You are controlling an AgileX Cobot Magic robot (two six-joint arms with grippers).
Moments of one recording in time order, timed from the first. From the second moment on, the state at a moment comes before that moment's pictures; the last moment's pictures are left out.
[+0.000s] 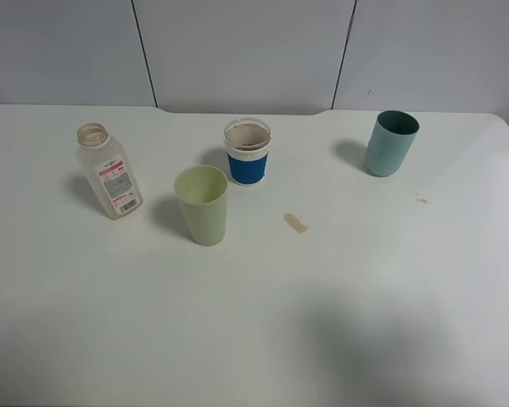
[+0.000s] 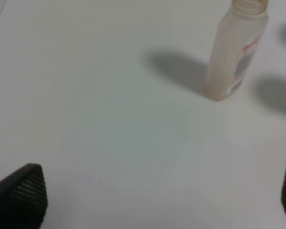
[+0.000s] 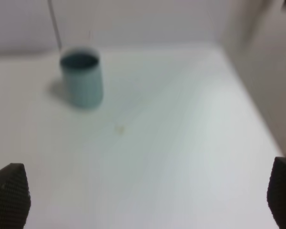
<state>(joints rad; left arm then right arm) 0.02 0.00 -0.50 0.01 1.05 -0.03 -0.13 0.00 -0.61 0.04 1.10 -0.09</state>
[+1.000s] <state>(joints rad) 0.02 0.00 -0.50 0.01 1.05 -0.03 -0.13 0.00 -0.54 0.05 1.15 -0.09</state>
